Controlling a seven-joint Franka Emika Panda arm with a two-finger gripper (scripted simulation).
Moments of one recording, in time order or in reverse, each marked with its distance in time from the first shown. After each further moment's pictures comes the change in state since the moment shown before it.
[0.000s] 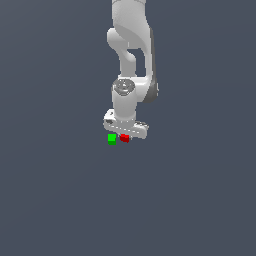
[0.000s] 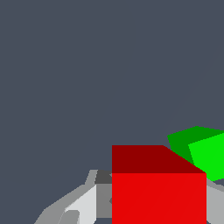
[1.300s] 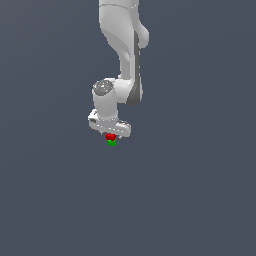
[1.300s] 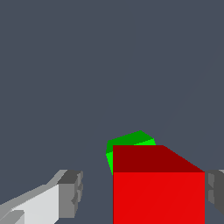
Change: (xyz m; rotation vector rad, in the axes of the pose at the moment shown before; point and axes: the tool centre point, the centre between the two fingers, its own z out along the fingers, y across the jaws) arm 0.003 0.076 0.016 0.000 0.001 -0.001
